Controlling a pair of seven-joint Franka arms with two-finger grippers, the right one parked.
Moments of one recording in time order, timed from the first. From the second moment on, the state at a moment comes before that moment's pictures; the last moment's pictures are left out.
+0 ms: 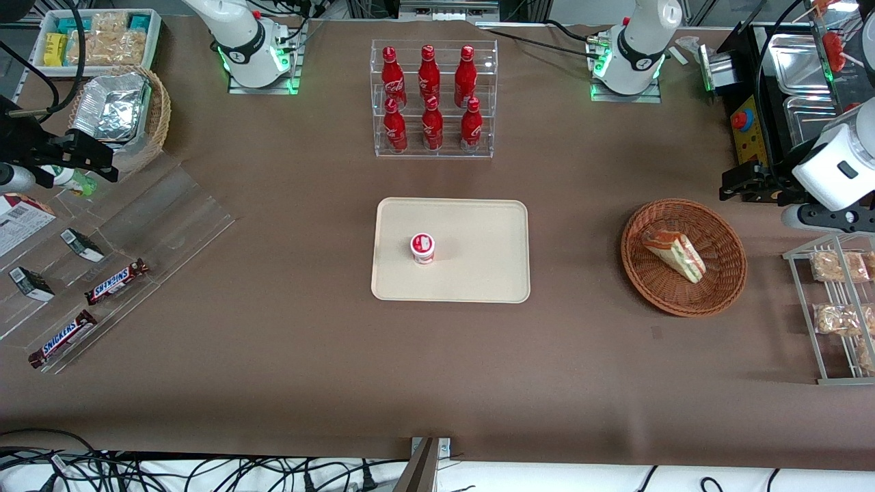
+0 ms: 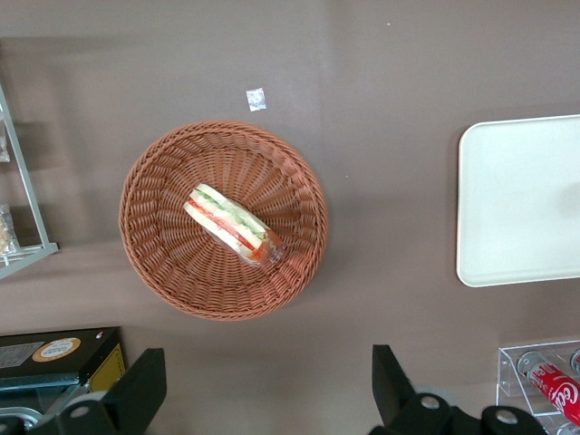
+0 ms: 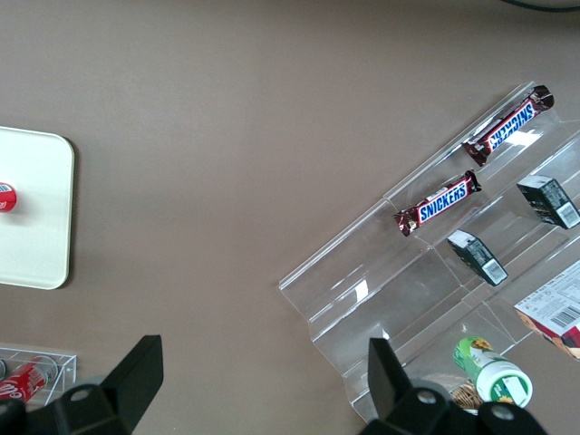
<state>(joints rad) 0.01 0.16 -0.03 -1.48 -0.02 1.53 0.05</state>
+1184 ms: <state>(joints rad) 0.06 0.21 -0.03 -1.71 0.03 1.81 -0.30</state>
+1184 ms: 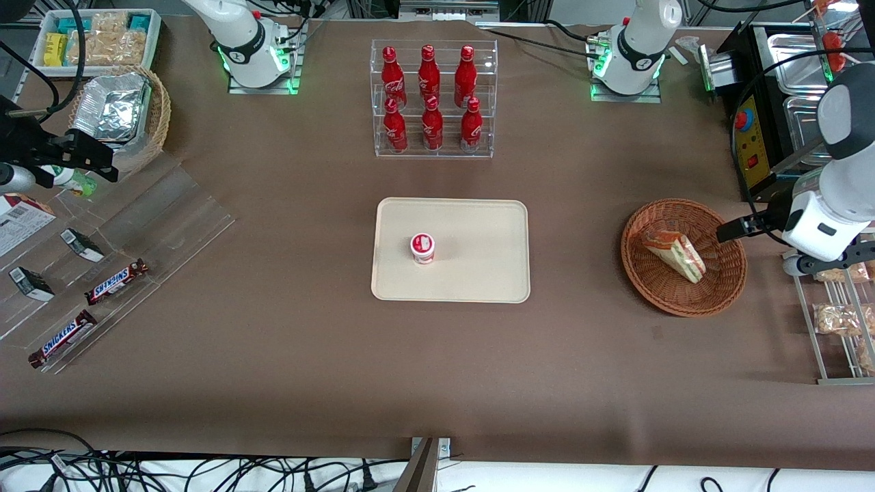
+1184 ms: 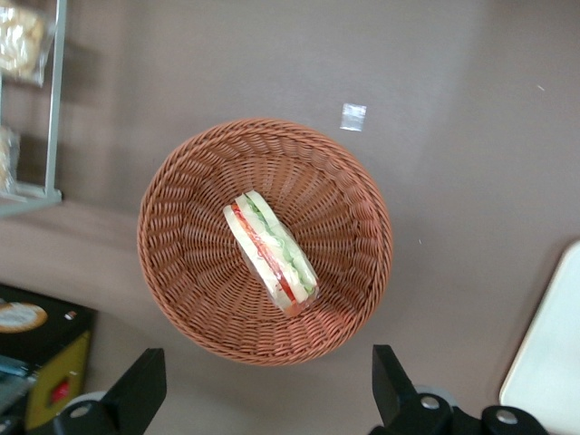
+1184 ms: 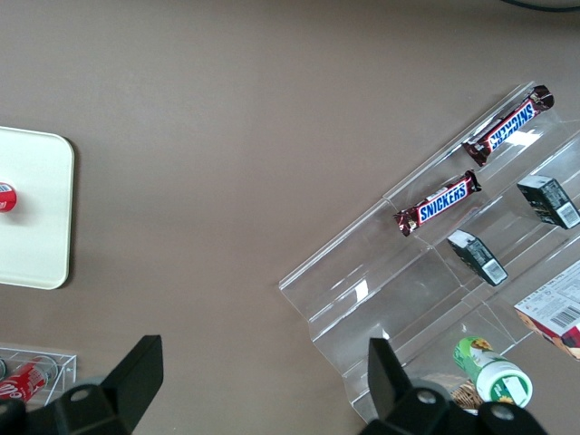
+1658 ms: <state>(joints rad) 0.06 0.21 -0.04 -1.90 0.07 2.01 -0.53</state>
